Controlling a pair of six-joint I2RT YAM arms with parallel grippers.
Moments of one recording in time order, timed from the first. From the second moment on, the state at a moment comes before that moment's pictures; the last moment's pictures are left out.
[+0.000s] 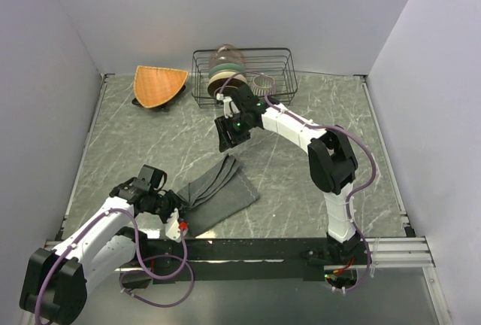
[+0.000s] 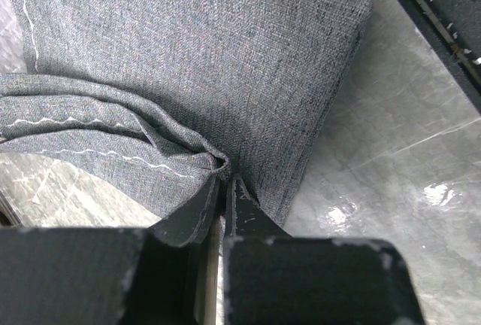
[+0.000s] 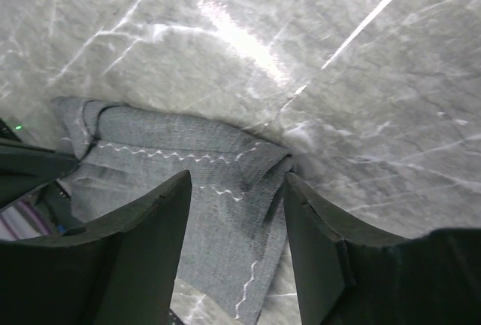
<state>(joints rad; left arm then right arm) -0.34 0.88 0.39 -0.74 0.65 1.99 0.64 2.05 1.69 -0.67 -0.41 0.16</state>
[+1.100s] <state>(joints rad) -0.34 0.87 0.39 -0.75 0.66 1.99 0.64 2.08 1.66 -0.68 -0.47 0.19</state>
